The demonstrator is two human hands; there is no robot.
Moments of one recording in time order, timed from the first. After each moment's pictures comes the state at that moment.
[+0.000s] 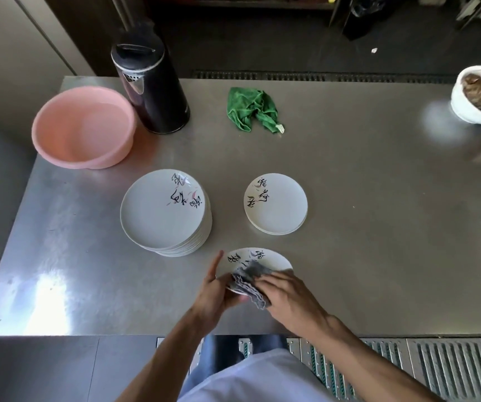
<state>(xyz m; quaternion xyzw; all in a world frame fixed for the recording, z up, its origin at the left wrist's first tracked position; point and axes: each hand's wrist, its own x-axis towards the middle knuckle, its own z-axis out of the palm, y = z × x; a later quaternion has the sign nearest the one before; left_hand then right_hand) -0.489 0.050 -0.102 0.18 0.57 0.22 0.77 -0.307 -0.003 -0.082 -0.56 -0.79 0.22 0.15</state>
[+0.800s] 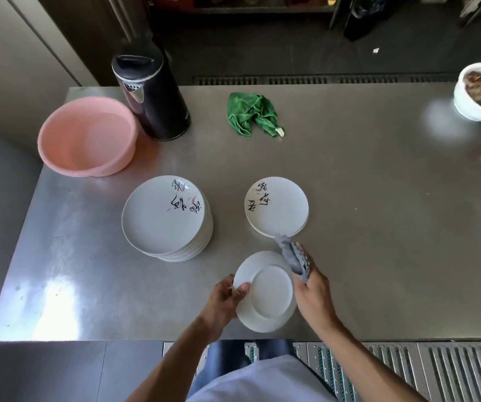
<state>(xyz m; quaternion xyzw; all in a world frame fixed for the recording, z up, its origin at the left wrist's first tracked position) -0.487 0.036 -0.095 0.34 0.56 0.15 0.74 -0.283 -0.006 -0.099 -0.74 -0.41 0.35 0.40</state>
